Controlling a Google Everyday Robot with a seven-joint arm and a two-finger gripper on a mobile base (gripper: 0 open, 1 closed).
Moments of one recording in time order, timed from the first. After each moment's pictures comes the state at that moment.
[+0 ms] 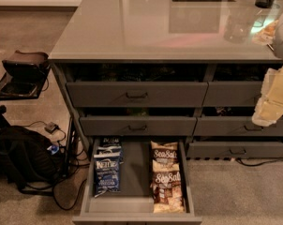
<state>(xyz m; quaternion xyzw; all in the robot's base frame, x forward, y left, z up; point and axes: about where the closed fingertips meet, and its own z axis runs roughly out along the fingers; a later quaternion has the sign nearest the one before) 0.438 -0.217 0.976 -0.60 0.78 -0.03 0.16</state>
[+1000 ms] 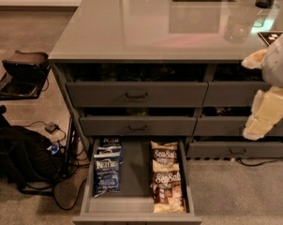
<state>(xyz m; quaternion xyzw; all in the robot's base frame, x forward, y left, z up) 0.449 -0.224 0.918 -0.61 0.78 0.02 0.17</state>
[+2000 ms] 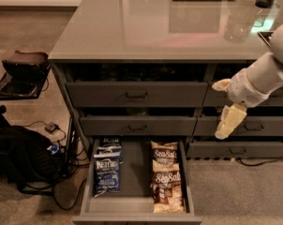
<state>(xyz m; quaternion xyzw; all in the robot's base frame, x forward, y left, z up) 0.544 -0.231 0.770 -0.62 0.75 0.12 0.20</state>
